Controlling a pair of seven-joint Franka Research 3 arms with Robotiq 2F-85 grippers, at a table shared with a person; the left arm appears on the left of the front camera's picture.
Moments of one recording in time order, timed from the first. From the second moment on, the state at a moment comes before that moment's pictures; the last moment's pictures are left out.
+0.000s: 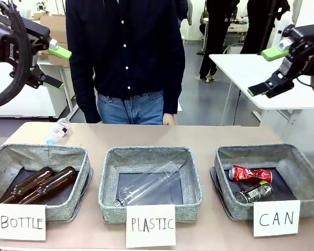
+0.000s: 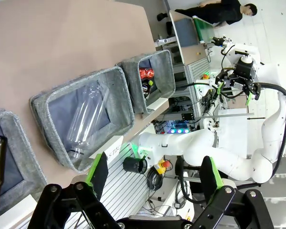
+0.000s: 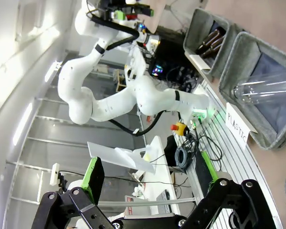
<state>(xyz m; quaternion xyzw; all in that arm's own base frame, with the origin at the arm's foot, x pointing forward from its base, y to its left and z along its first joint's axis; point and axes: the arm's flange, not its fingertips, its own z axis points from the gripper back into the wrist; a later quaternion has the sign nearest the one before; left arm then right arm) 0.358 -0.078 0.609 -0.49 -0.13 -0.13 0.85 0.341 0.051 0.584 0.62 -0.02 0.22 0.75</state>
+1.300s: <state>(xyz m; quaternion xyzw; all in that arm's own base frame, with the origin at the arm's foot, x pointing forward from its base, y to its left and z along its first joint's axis) 0.358 -0.078 0.609 -0.49 -0.13 -0.13 0.85 0.341 0.051 0.584 0.62 -0.02 0.22 0.75</state>
